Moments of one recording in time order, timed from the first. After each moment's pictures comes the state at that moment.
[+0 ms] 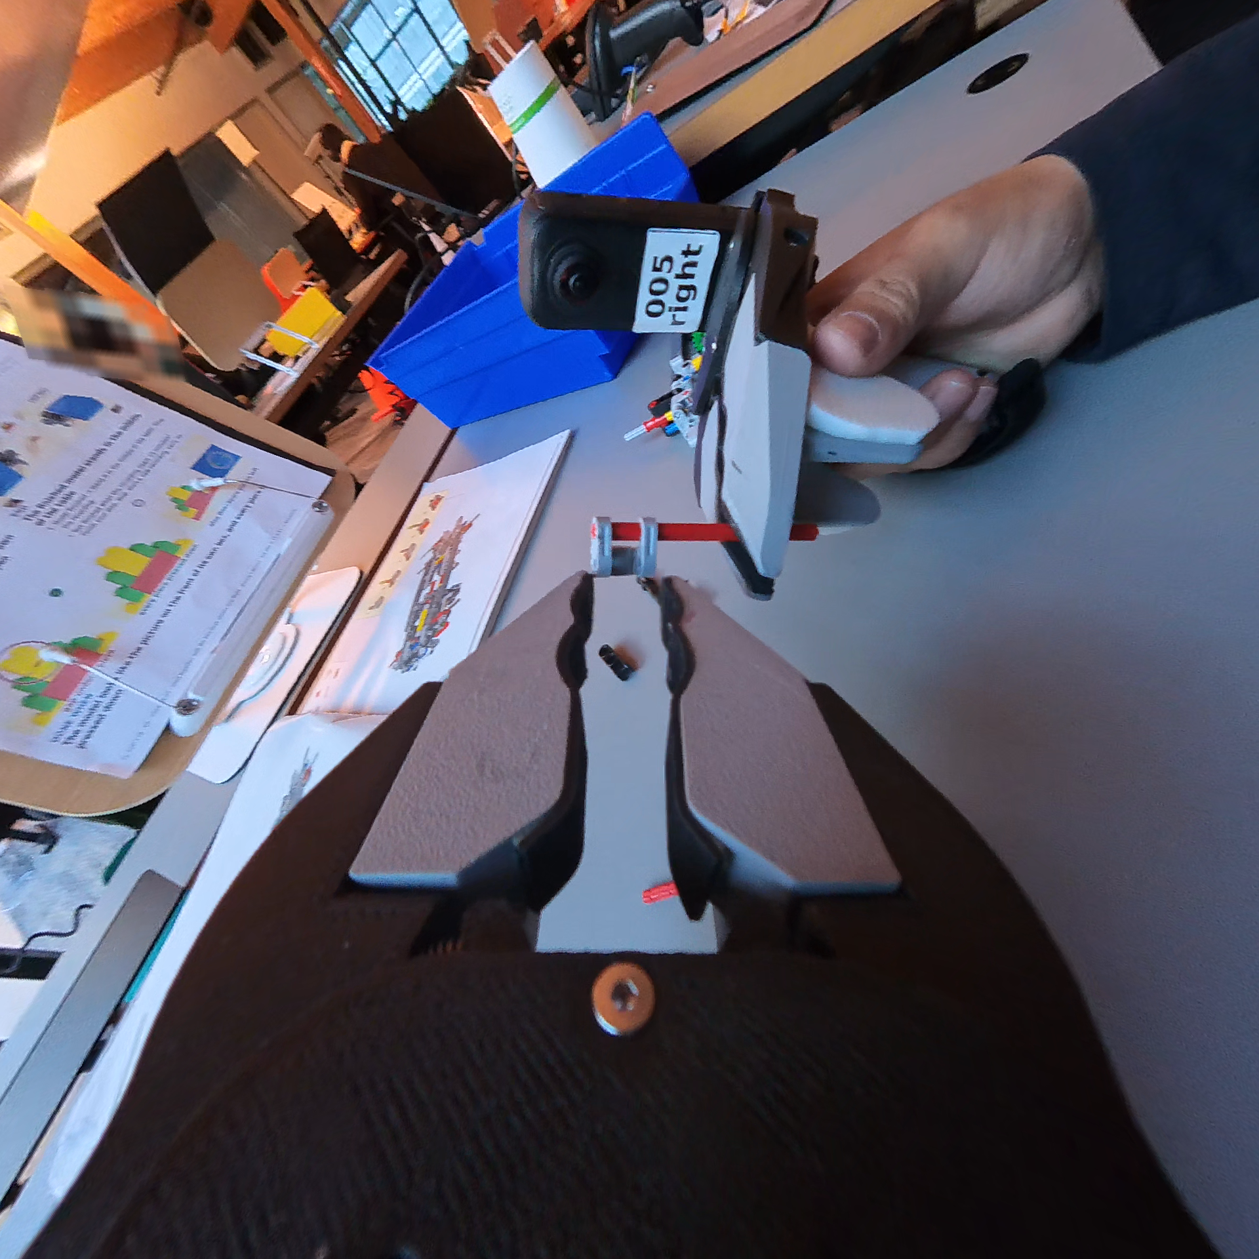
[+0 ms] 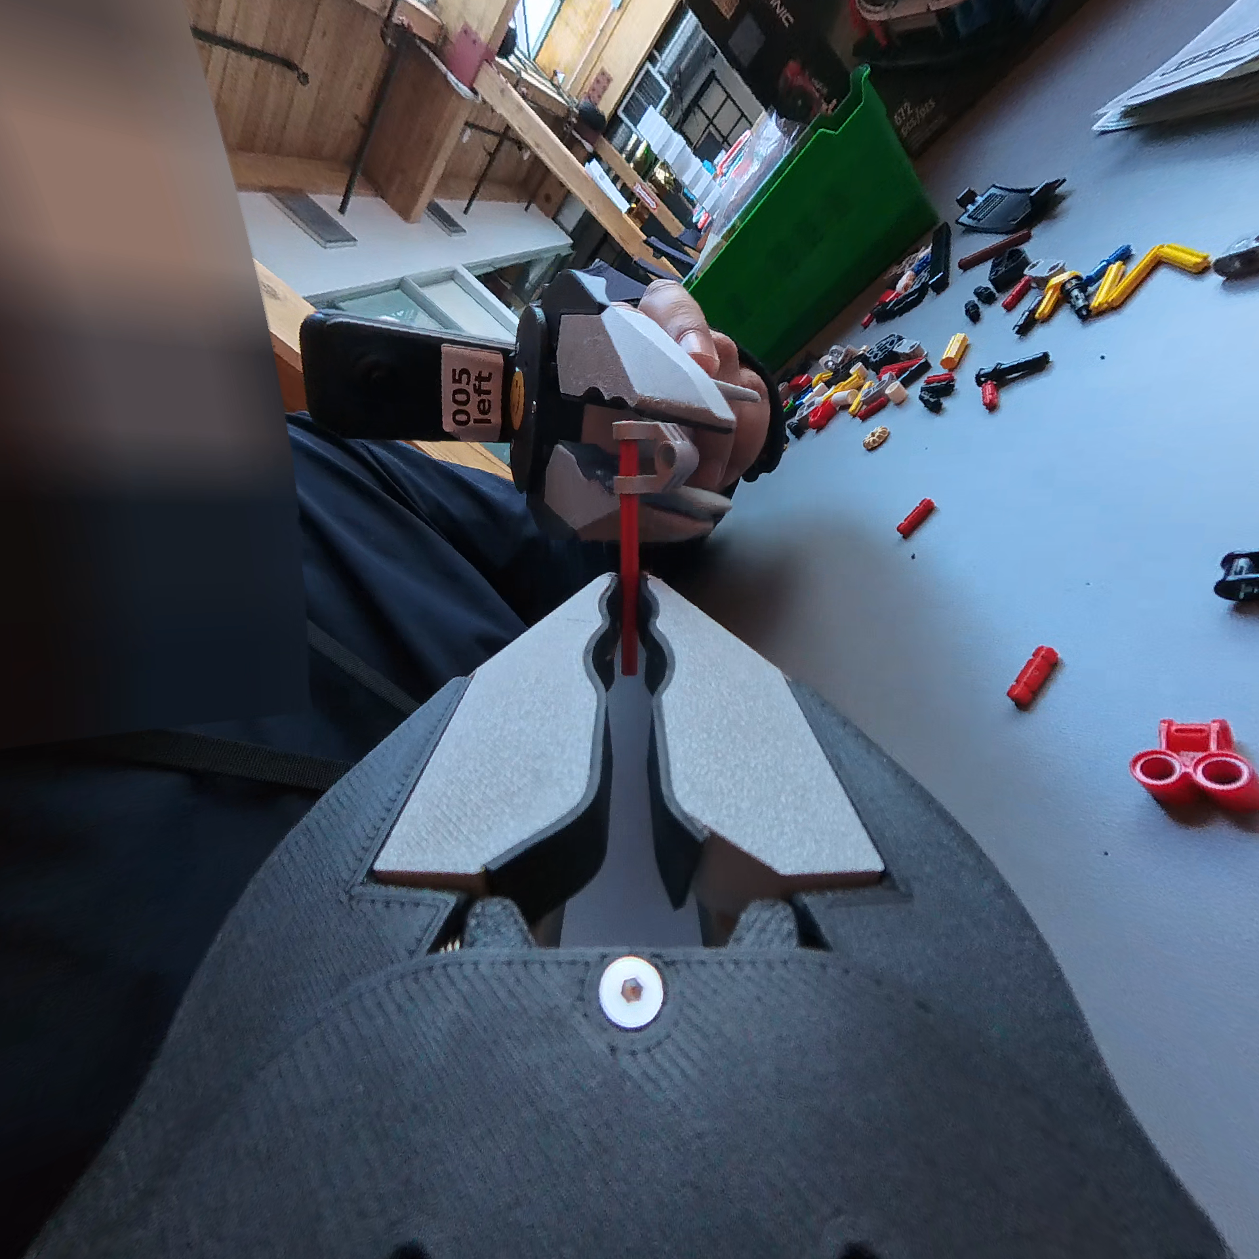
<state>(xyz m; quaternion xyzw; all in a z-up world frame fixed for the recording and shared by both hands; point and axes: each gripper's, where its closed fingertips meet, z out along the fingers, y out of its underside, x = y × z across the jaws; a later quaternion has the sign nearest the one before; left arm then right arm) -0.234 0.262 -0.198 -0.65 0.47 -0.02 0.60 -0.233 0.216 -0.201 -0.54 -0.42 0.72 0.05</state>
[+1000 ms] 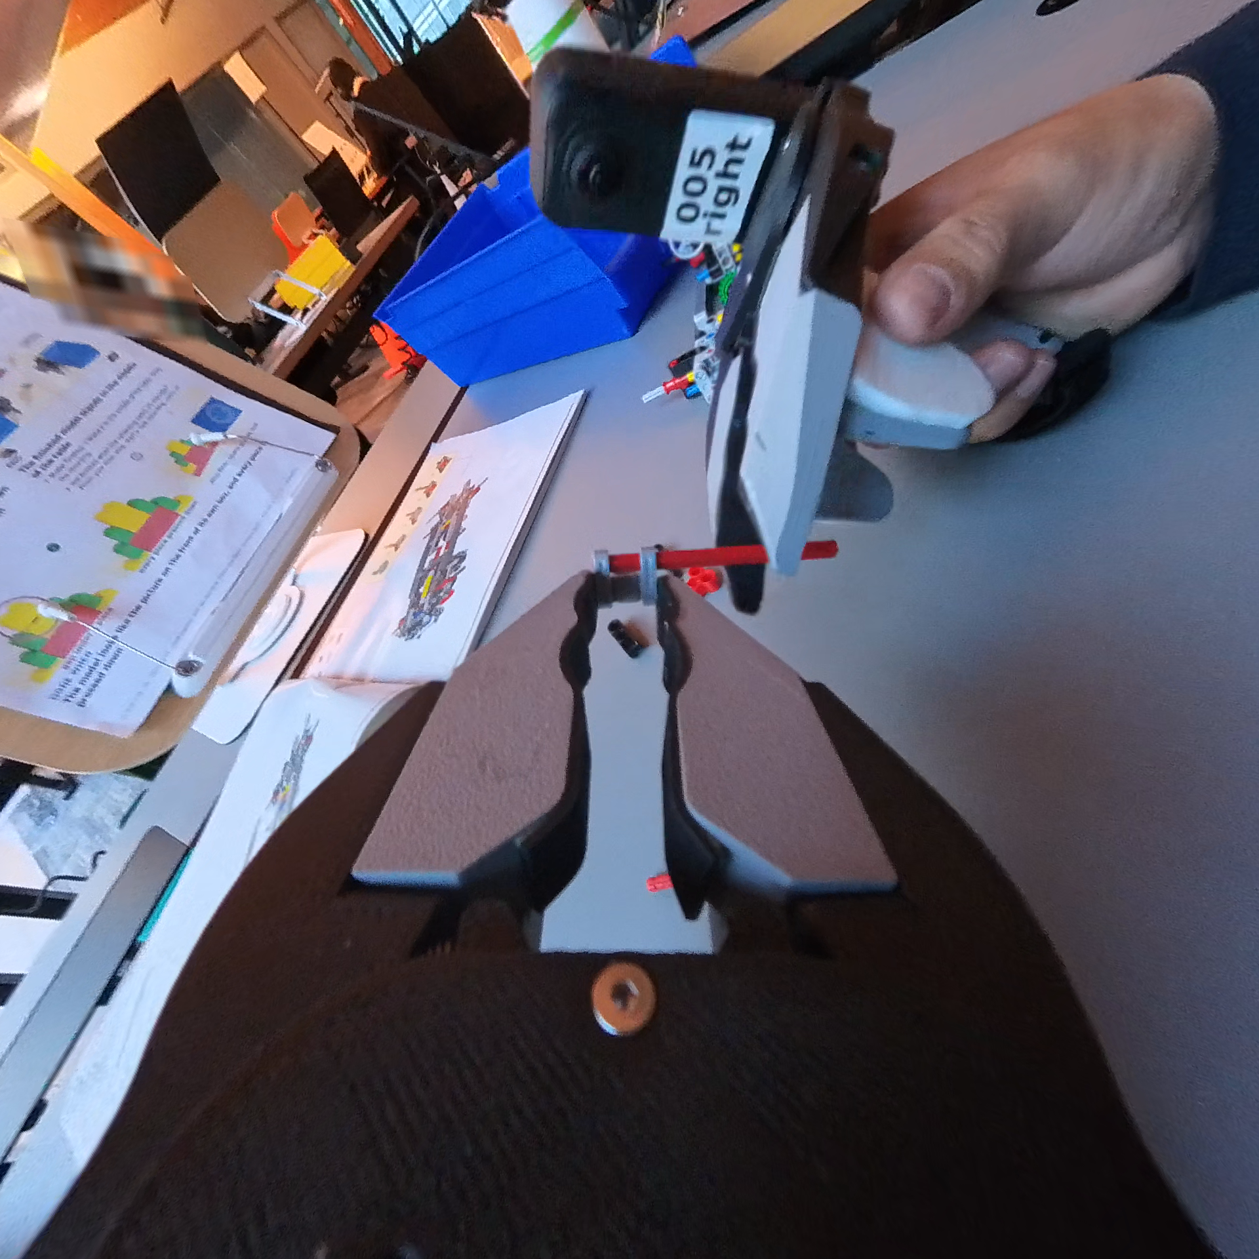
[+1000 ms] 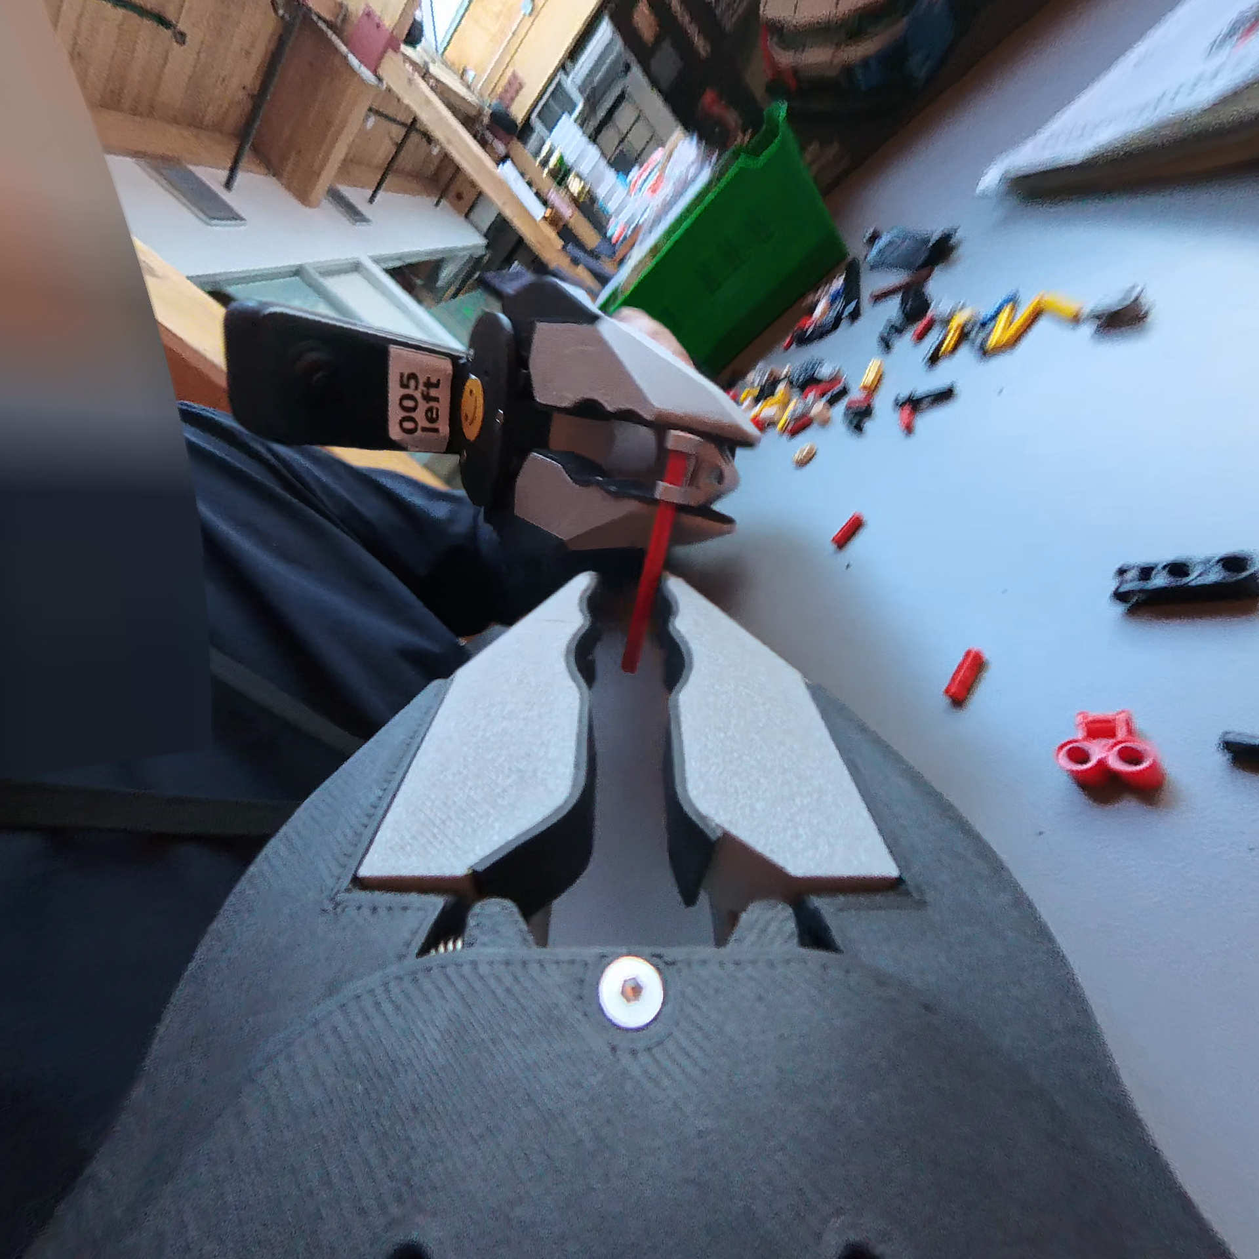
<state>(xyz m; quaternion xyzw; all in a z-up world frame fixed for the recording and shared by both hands) -0.239 0.268 -0.207 -0.67 0.46 0.00 0.58 -0.239 0.223 -0.207 -0.58 -0.43 0.69 0.10</state>
